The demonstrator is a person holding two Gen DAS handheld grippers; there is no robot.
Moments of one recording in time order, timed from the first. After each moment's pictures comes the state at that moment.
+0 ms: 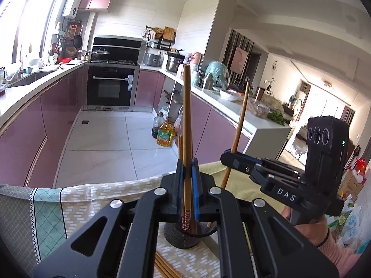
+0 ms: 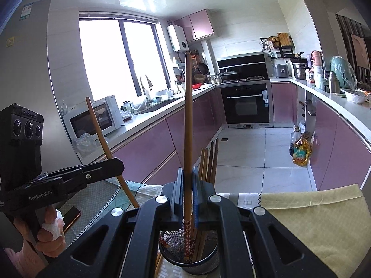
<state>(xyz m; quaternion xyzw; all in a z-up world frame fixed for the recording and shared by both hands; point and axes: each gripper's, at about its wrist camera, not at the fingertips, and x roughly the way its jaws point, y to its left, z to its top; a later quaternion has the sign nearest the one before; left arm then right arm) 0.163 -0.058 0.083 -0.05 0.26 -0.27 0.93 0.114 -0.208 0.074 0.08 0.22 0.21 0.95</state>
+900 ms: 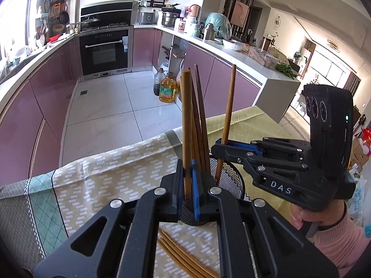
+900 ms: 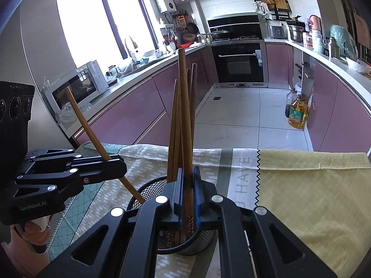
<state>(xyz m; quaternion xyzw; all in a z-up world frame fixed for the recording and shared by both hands) 0.212 -0.088 0.040 0.02 0.38 -0.27 0.88 0.146 -0.194 0.016 0.08 0.35 0.20 0.91</state>
